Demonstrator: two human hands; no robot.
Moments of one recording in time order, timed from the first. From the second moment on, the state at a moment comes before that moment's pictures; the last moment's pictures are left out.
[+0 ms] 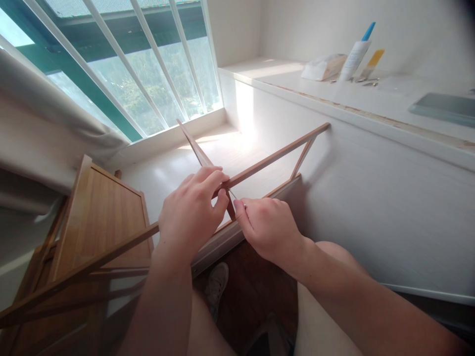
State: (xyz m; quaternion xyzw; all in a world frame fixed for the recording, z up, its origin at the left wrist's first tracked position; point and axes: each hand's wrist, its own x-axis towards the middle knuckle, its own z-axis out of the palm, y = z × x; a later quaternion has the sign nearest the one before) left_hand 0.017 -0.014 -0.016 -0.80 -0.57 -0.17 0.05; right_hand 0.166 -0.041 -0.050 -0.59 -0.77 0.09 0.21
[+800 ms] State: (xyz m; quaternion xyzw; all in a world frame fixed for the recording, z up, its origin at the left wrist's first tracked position) left_hand 0.018 -0.014 -0.016 -0.80 -0.58 -0.17 0.05; right_hand 0.162 -0.045 -0.046 -0.59 -0.79 0.05 0.17
